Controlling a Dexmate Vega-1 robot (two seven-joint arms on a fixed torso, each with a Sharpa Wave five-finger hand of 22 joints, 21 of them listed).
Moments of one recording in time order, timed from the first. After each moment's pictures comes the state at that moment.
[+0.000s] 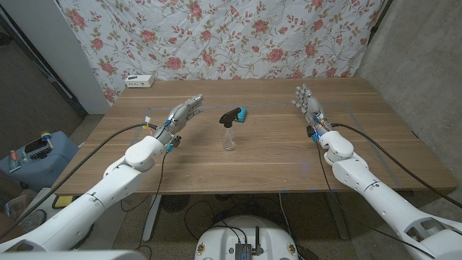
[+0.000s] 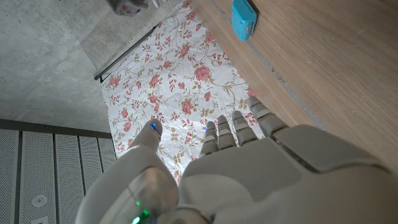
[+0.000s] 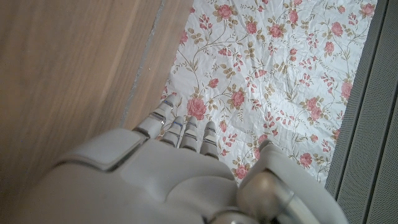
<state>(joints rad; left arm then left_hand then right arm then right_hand) 1.03 0.75 0.35 -1.63 -0.46 -0.30 -0.01 0.24 -0.01 0.55 -0.04 0.18 0.07 -0.02 0.18 0.17 0.08 -0.04 0.20 0.18 0.08 -0.03 0.17 0.16 0.18 0.02 0.19 0.17 -0.85 -0.50 -0.39 -1.31 0.56 0.37 -0.03 0.11 0.09 0.22 0.13 0.24 0.12 -0.10 0.18 0.18 0.11 -0.01 0.19 0.19 0.01 -0.03 0.19 0.19 0.27 -0.04 0.18 0.16</state>
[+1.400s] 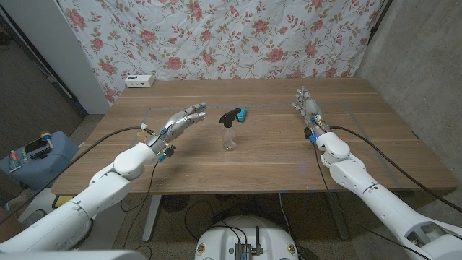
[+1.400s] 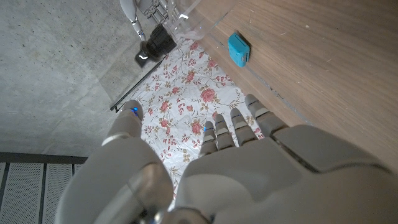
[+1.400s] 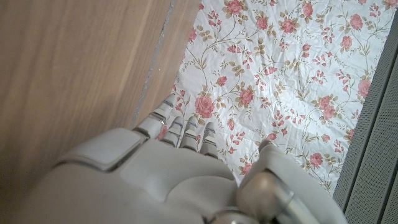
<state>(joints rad) 1.10 0.84 0.34 -1.65 -0.40 -0.38 -0.08 0.40 -0.15 0.52 -0.17 0.22 0.08 -0.05 0.18 0.17 0.11 -0.07 0.20 0.18 0.12 -0.03 0.18 0.17 0.22 -0.01 0.19 0.17 -0.89 -0.50 -0.39 -1.38 0.53 0.29 -0.13 0.11 0.09 0.22 0.13 0.24 0.12 -0.09 0.18 0.18 0.10 -0.01 0.19 0.19 0.01 -0.03 0.19 0.19 0.27 -0.04 0.18 0.16</state>
